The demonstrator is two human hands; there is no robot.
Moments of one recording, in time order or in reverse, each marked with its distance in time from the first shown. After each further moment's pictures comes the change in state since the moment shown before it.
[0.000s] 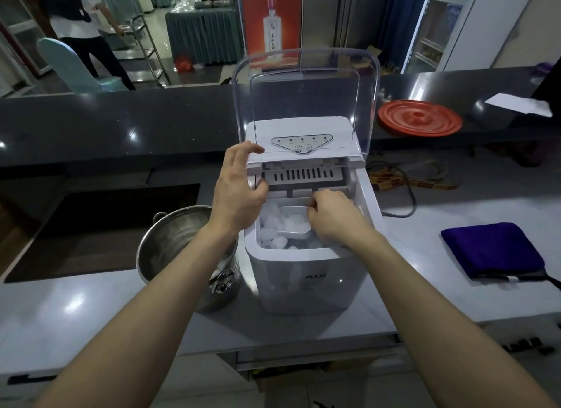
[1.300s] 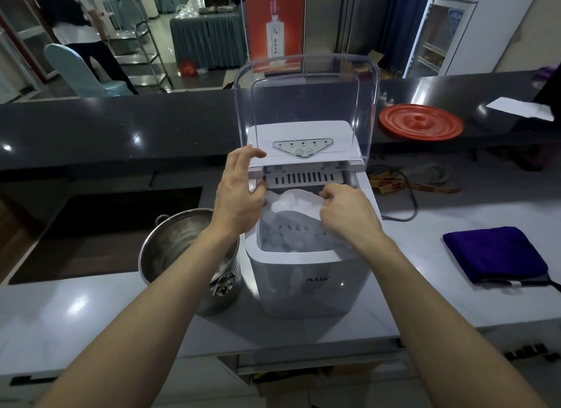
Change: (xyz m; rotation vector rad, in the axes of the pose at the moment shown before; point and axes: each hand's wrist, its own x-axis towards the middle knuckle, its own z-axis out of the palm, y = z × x) left_hand -0.001 0.001 -0.002 -0.022 -0.022 -0.007; right_hand -0.013 -0.002 -0.025 0.203 0.107 0.134
